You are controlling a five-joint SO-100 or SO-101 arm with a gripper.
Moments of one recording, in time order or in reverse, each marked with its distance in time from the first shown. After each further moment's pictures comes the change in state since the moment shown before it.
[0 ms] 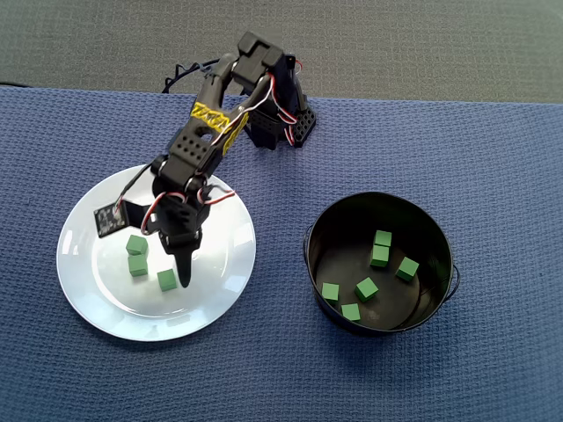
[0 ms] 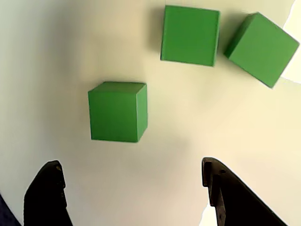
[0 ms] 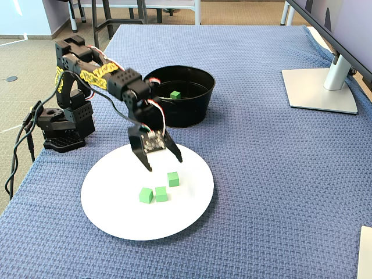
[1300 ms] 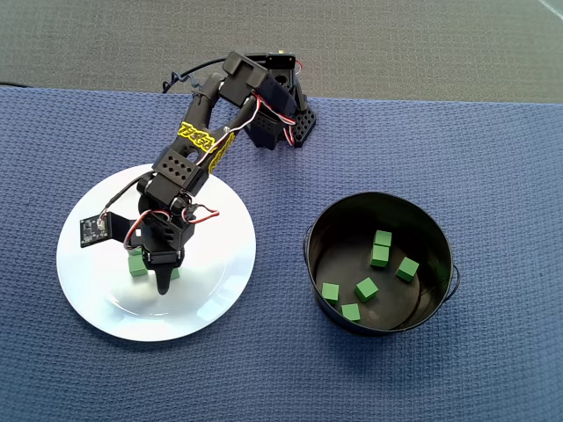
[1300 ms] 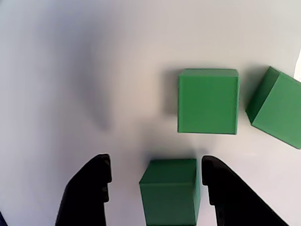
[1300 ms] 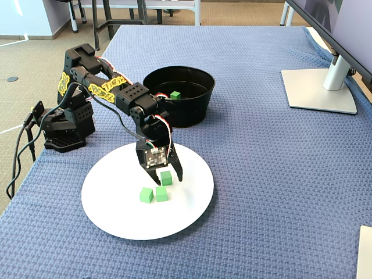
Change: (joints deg) arm 1.5 -9.2 -8.0 -4.4 6.2
